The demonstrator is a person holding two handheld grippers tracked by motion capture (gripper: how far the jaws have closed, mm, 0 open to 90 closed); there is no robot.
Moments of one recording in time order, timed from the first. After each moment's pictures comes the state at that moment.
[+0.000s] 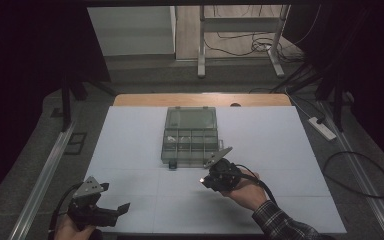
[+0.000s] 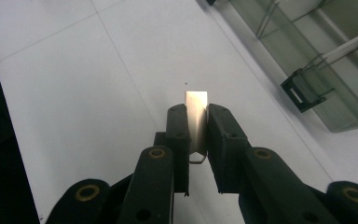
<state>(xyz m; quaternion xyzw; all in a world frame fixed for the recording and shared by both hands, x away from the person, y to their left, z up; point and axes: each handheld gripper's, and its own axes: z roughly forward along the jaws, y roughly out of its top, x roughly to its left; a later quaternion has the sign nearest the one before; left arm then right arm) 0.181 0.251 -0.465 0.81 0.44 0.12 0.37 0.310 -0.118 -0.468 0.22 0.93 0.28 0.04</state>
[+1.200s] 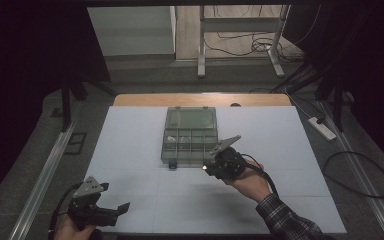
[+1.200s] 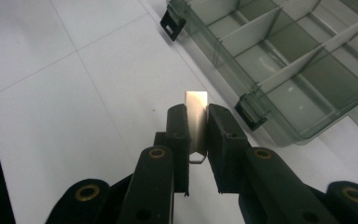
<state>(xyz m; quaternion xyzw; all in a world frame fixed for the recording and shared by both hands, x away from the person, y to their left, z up) 0.181 0.251 -0.465 0.81 0.45 0.12 0.36 0.334 -0.129 -0.451 0.24 0.92 0.31 0.06</state>
